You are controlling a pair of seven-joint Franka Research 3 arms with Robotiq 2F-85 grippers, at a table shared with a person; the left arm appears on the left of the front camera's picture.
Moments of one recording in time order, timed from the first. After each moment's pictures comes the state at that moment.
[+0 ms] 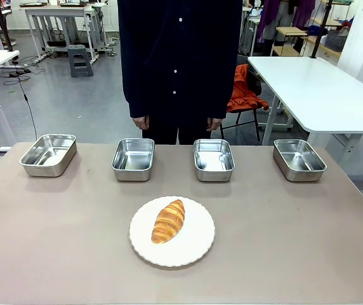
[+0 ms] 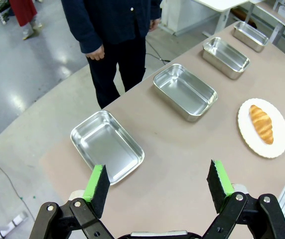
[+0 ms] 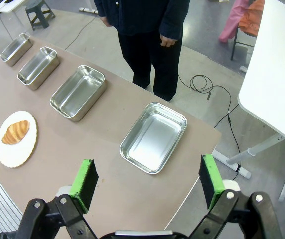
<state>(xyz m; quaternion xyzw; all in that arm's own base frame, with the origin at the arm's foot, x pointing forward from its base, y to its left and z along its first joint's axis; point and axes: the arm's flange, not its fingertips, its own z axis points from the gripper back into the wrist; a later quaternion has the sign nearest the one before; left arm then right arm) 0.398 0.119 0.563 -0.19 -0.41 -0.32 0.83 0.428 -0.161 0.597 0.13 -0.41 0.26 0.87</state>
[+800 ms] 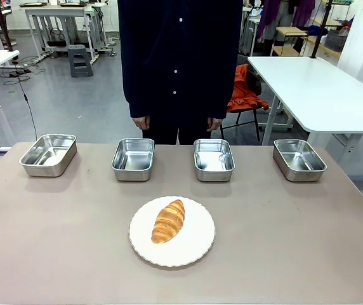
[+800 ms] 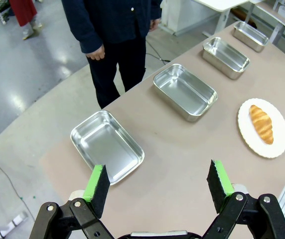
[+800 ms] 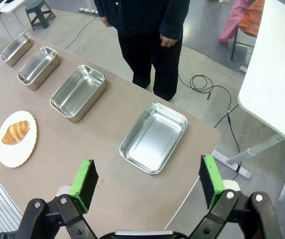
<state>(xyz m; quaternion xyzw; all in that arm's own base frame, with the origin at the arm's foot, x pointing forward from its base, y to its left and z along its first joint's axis) 0.398 0.119 0.563 -0.19 -0.41 -0.32 0.83 0.428 -0.161 0.597 0.13 -0.41 0.26 0.87</state>
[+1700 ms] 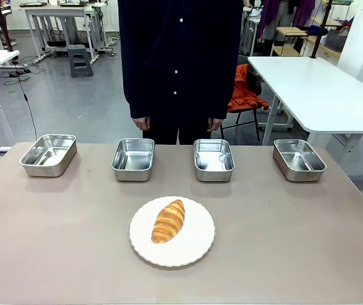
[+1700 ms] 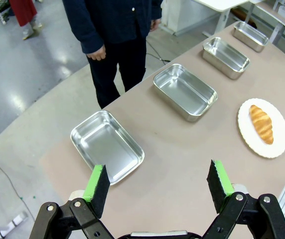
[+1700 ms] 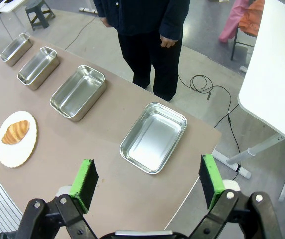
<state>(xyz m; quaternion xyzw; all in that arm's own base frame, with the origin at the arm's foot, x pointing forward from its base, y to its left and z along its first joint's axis) 0.398 0.119 0.563 -0.19 -0.41 -0.32 0.83 0.428 -0.161 0.597 0.13 -0.41 0.26 0.87</state>
